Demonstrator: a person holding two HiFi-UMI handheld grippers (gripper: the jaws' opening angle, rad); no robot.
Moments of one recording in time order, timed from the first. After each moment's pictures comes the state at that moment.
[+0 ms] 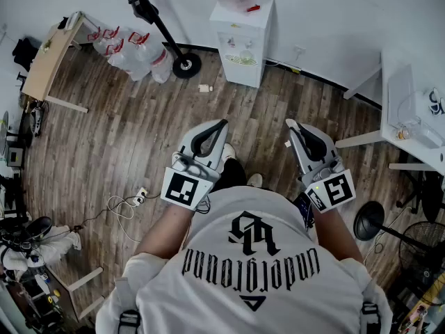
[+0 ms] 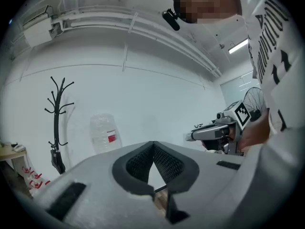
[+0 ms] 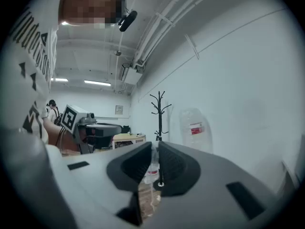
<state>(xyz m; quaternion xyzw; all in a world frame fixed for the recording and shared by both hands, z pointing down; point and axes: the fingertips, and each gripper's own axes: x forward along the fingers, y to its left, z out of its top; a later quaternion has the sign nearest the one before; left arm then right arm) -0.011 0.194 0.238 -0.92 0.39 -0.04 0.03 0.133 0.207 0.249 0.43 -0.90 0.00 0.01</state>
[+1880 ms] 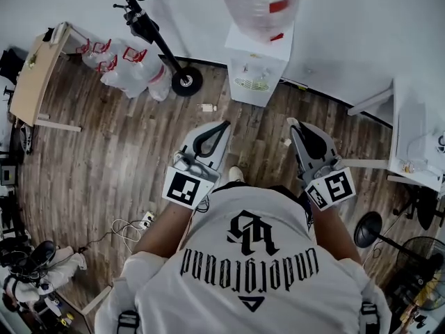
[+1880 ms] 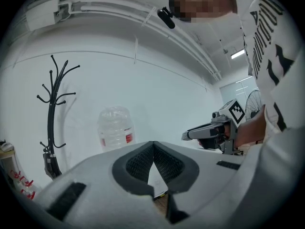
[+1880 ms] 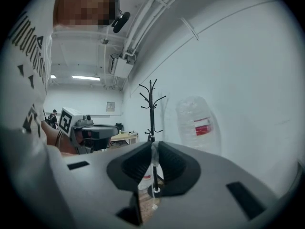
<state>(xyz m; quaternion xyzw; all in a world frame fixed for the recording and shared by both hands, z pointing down) -0.120 -0.034 0.255 -0.93 0.36 -0.04 0.02 0.026 -0.024 0.261 0.46 -0.89 0.03 0.02</state>
